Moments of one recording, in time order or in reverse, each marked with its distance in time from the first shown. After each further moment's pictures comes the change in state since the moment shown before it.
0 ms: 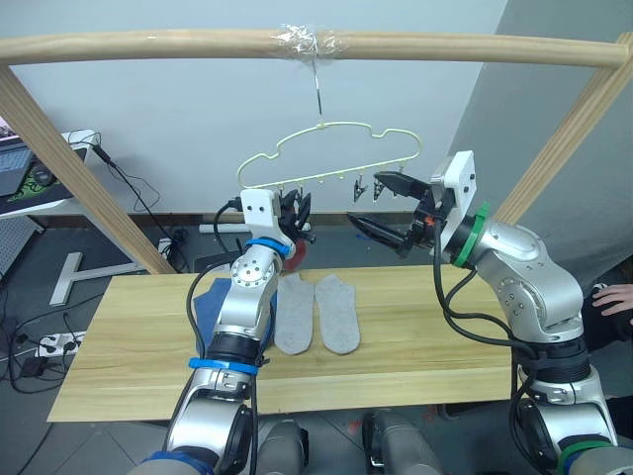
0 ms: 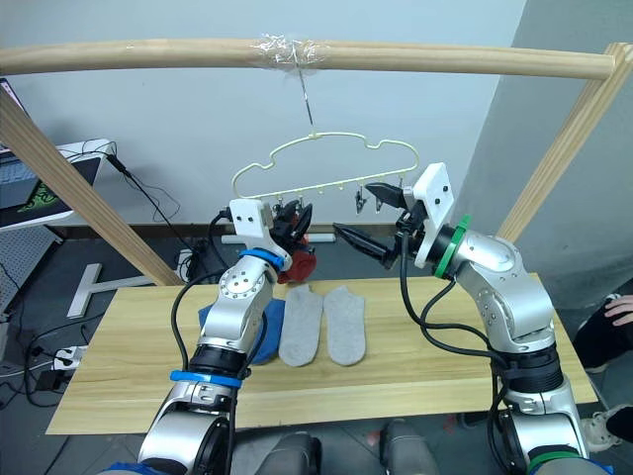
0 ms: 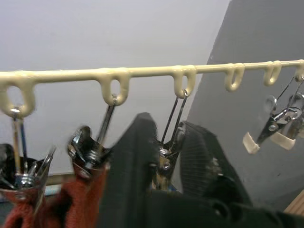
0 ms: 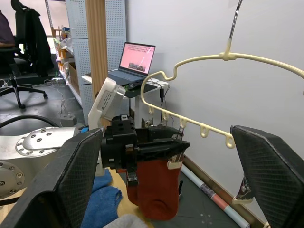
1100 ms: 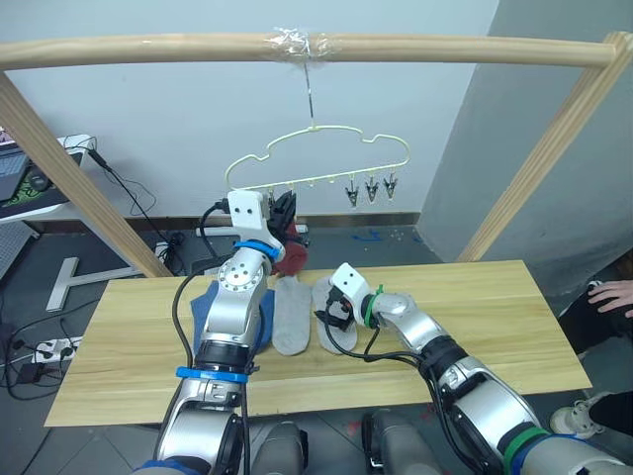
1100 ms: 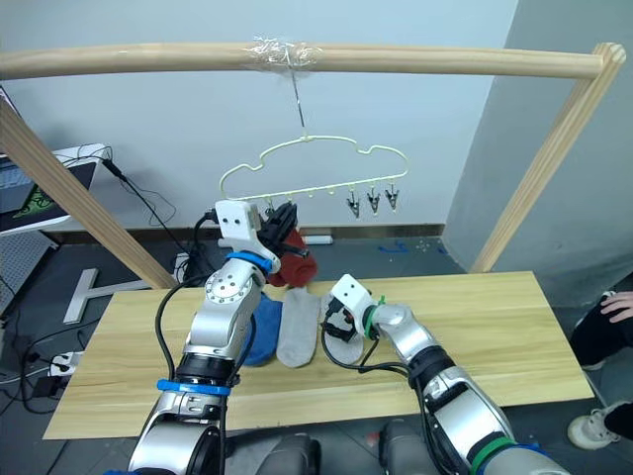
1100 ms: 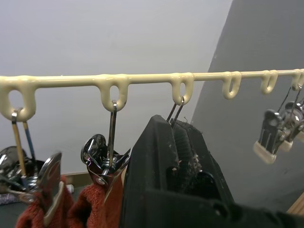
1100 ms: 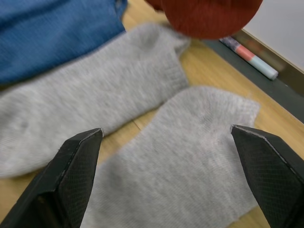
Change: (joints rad) left arm 0.071 0.037 0.014 -0.128 0.004 0.071 0.000; right arm -0.137 0.363 0.361 1.211 -0.541 -0.460 -0.190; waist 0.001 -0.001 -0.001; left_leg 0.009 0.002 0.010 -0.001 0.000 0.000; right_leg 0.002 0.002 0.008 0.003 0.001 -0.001
